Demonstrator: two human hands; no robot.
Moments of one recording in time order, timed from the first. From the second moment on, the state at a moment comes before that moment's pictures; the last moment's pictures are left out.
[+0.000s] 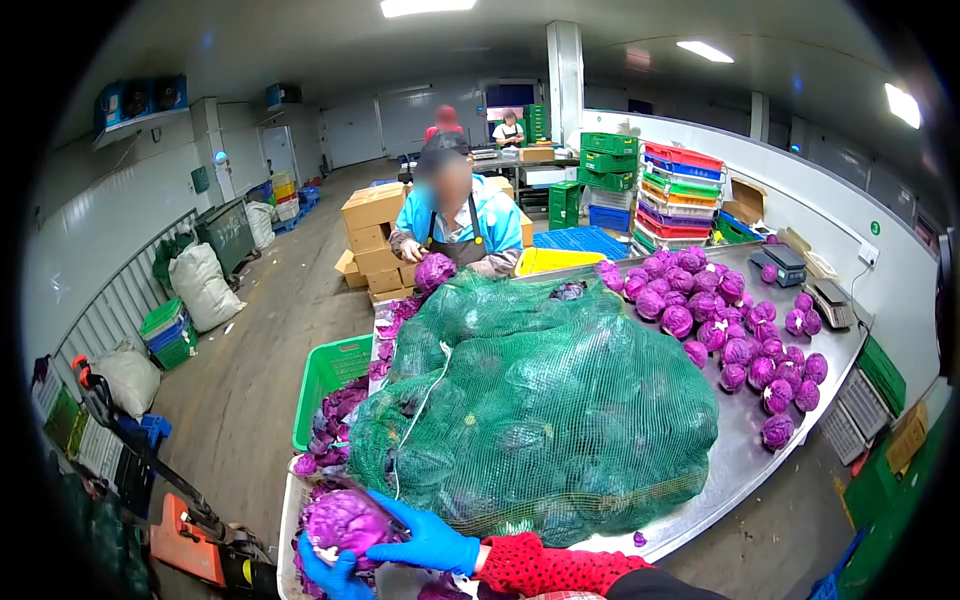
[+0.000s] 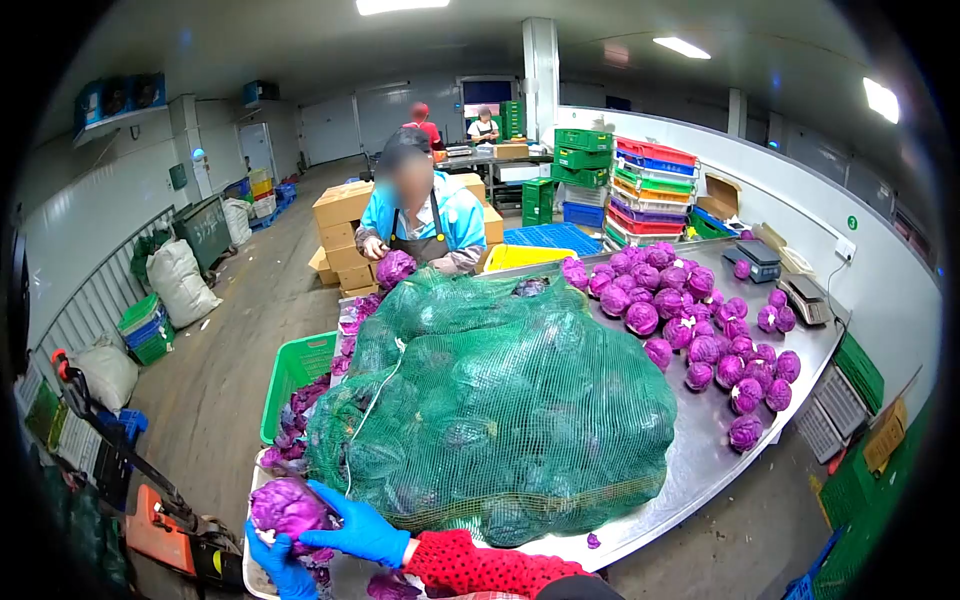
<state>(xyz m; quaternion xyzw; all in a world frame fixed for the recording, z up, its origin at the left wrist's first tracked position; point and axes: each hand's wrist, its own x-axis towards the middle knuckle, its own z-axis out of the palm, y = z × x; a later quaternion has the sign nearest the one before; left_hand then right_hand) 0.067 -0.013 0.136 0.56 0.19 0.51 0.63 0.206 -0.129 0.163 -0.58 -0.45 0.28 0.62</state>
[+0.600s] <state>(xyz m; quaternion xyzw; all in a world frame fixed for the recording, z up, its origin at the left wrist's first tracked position) 0.066 -0.011 0.109 0.54 0.18 0.34 0.75 0.220 -0.163 0.159 -0.47 -0.36 0.44 0.68</state>
